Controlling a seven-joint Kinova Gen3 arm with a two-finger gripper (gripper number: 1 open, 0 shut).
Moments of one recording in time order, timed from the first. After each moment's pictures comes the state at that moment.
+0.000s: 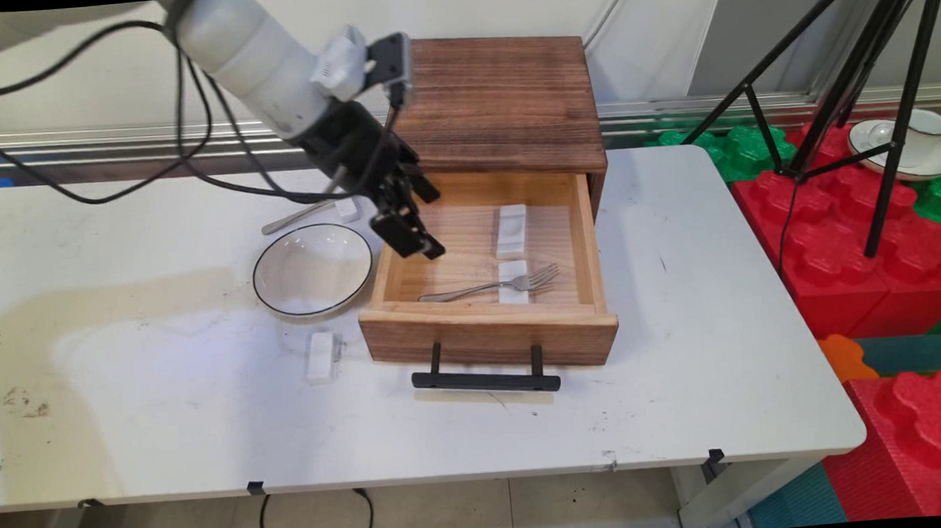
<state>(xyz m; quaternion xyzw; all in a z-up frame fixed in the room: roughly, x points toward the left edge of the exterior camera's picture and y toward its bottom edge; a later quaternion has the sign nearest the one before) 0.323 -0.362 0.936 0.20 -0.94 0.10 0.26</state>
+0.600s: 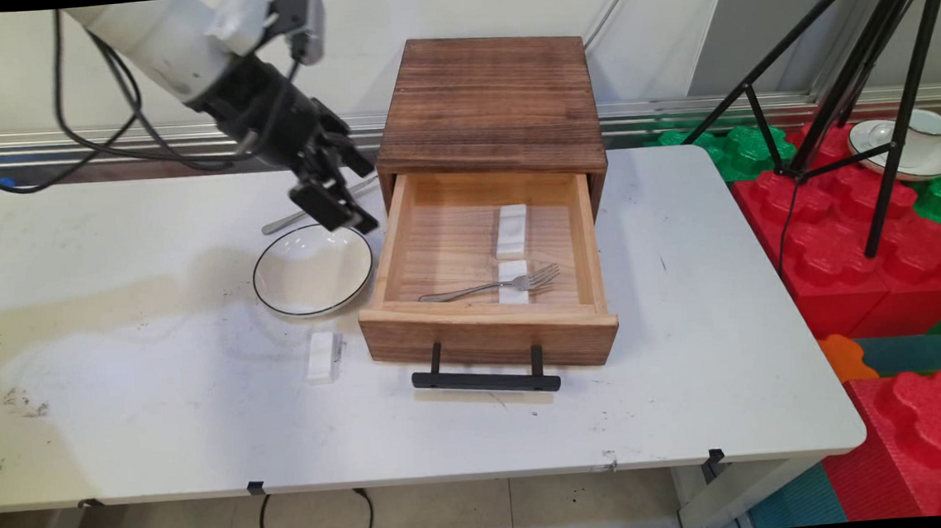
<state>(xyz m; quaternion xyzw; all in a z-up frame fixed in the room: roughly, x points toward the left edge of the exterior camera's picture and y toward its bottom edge) 0.385 -0.328 0.980 0.22 -0.94 0.11 0.25</state>
